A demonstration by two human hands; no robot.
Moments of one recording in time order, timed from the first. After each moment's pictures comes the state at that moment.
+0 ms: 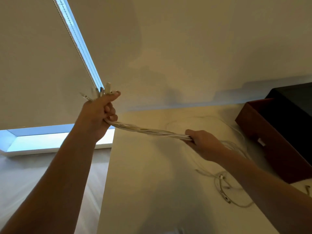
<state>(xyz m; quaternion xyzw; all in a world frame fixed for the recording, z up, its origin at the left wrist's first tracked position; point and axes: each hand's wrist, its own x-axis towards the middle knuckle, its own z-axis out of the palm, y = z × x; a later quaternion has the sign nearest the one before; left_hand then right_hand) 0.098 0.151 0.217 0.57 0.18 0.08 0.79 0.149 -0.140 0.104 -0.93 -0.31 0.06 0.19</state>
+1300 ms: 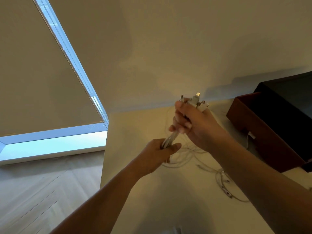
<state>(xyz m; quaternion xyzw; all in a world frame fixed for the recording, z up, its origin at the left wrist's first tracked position) 0.070 0.032 0.134 0.79 0.01 -0.16 0.59 0.114 -0.105 0.199 -0.56 -0.18 0.16 0.80</state>
